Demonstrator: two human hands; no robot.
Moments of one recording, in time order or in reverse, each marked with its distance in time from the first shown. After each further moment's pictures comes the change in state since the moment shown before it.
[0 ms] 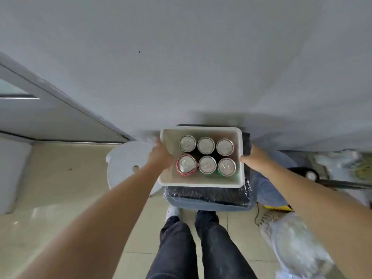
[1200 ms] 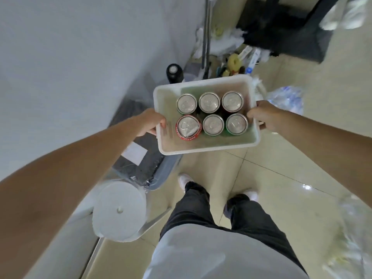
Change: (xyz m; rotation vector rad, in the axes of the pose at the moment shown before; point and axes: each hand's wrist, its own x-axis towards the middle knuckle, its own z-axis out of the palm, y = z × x) left_hand -0.181 0.105 0.103 0.572 -0.544 0.667; right_hand -0.287 0.229 0.088 1.219 0.509 0.580
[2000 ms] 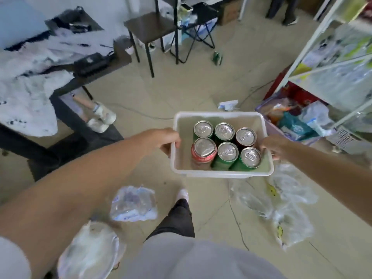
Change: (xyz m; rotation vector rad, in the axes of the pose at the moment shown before) left_hand -0.104 0.525 0.622 0.976 -0.714 0.596; right_hand -0.115 0.362 -0.550 0.828 0.839 0.485
